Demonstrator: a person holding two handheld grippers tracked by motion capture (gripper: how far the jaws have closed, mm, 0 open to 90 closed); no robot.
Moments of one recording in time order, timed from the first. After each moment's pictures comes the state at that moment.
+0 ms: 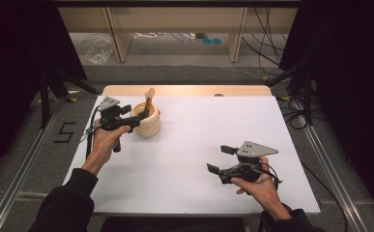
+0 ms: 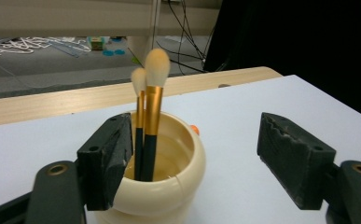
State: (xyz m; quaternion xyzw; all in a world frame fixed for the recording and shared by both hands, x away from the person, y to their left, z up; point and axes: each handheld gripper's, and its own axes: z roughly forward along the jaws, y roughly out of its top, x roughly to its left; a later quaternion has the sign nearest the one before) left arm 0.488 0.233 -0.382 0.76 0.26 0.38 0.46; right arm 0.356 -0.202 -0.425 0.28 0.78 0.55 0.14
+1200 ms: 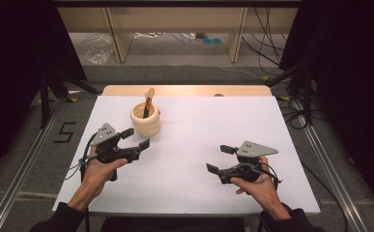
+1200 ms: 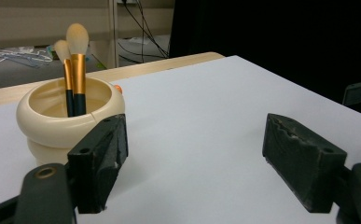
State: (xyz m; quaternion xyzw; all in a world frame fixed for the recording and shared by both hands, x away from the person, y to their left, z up) left arm 0.392 0.212 -0.397 0.76 0.26 0.30 0.51; right arm 0.355 -0.201 -0.424 0.28 0.78 0.55 0.13
